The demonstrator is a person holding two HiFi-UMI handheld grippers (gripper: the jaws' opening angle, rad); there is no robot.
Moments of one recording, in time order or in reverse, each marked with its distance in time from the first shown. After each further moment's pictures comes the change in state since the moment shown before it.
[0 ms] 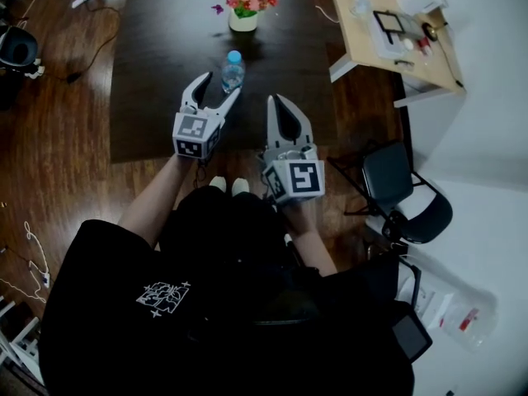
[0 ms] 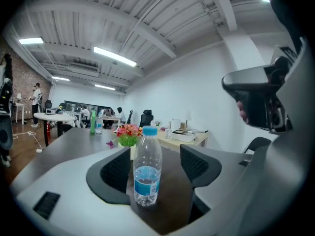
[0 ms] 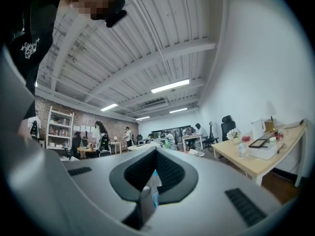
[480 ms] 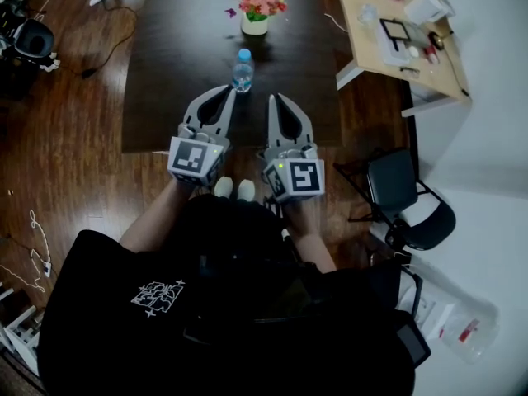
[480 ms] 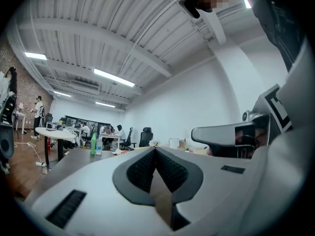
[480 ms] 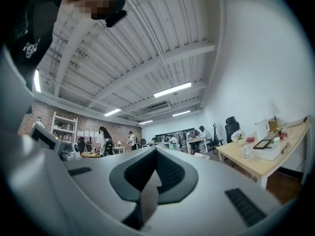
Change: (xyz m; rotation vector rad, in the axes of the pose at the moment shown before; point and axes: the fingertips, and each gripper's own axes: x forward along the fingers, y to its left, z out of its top) left arm -0.087 -0.057 0.102 0.049 -0.204 0.010; right arm -0.015 0.023 0.024 0.021 -0.043 0.048
